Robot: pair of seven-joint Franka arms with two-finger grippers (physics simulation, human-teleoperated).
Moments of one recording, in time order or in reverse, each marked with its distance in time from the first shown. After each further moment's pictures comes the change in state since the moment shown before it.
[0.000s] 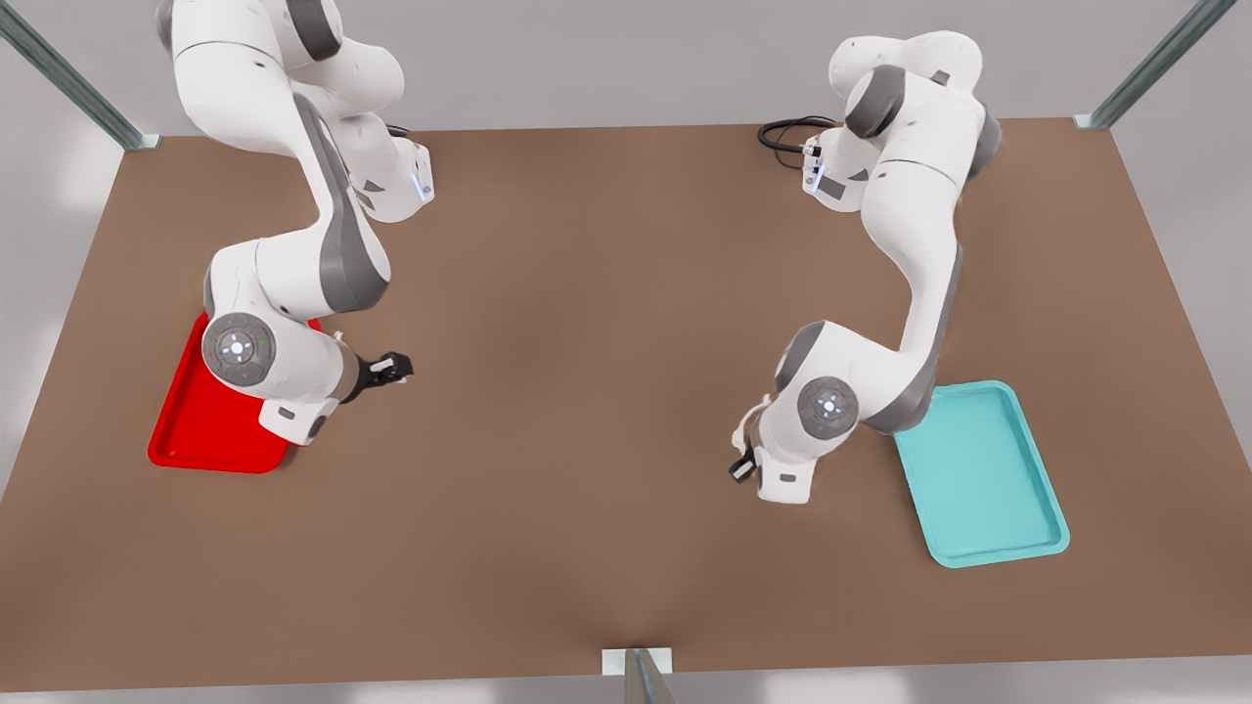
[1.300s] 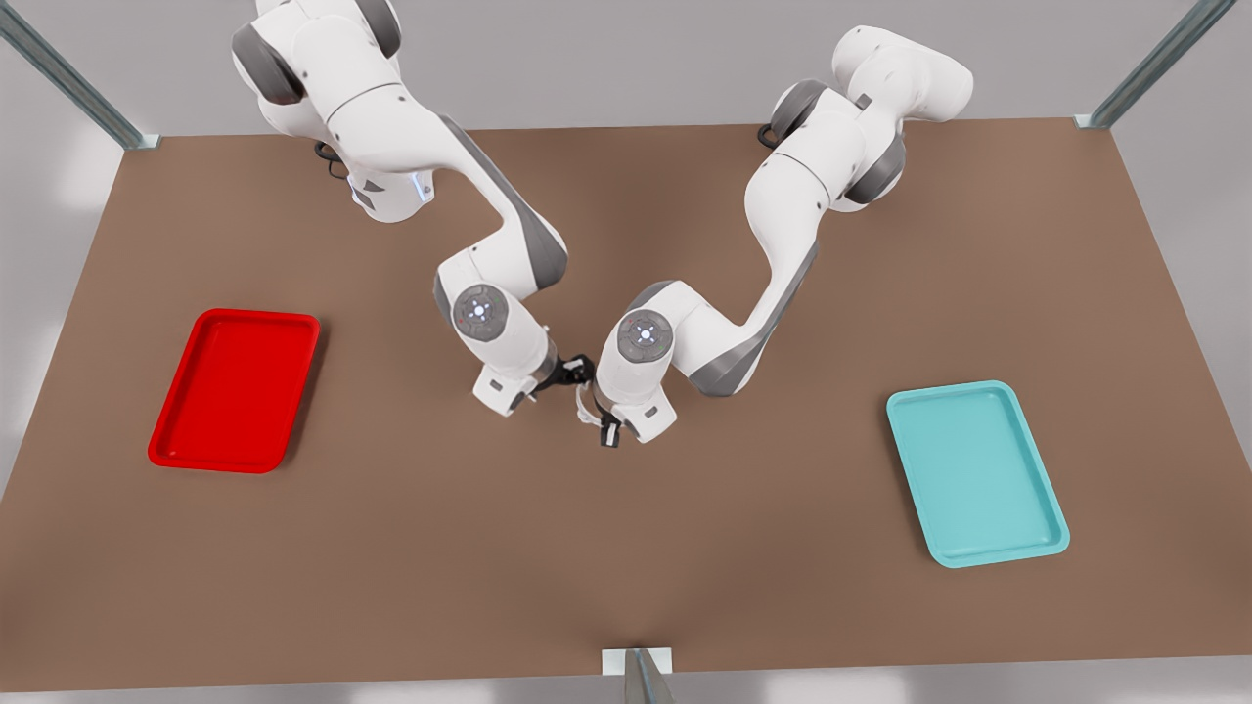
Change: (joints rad) left arm -0.301 0.187 0.050 0.242 -0.013 0.117 -1.036; right arm 0.349 0.109 0.001 -0.191 0.158 0.580 0.419
